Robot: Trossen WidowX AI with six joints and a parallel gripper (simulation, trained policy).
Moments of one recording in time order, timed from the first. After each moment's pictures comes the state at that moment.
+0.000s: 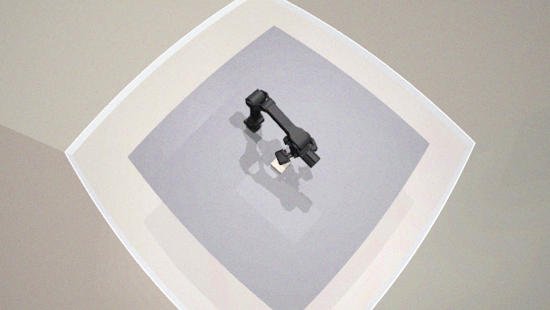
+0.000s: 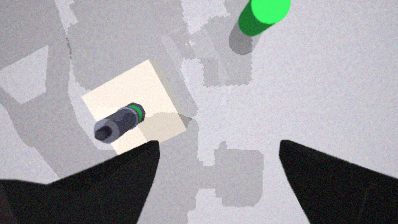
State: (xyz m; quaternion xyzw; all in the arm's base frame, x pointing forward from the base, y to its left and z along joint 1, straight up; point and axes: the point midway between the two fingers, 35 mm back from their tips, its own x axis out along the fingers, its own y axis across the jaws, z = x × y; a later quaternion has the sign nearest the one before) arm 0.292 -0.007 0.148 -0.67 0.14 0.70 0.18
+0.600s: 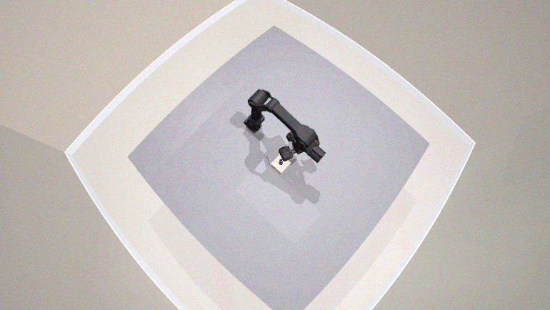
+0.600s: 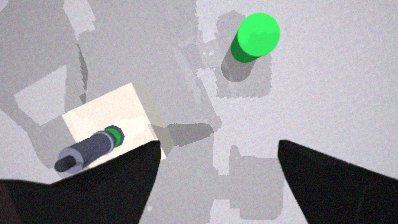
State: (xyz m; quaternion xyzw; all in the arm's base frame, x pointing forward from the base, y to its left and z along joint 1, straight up) arm 0.285 0.020 0.132 -0.66 0.13 0.73 0.14
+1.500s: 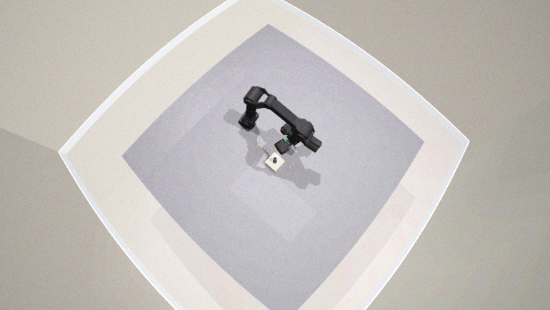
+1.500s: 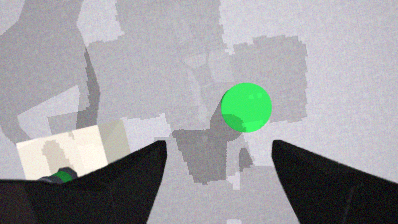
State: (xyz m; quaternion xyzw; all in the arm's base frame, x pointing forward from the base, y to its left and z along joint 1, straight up) arm 0.256 0.054 0.100 -0.63 0.08 0.77 0.07
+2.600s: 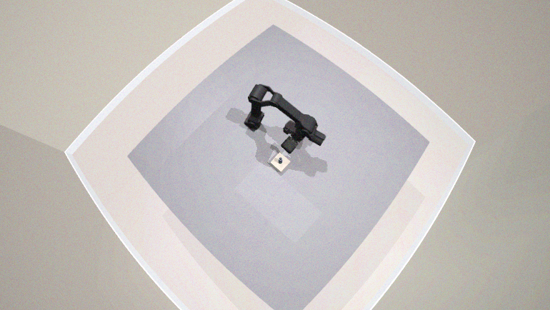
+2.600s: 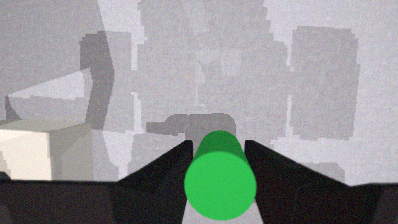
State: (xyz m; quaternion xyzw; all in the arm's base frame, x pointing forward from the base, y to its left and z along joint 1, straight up) arm 0.234 0.069 0.067 -0.64 0.01 0.77 -0.03
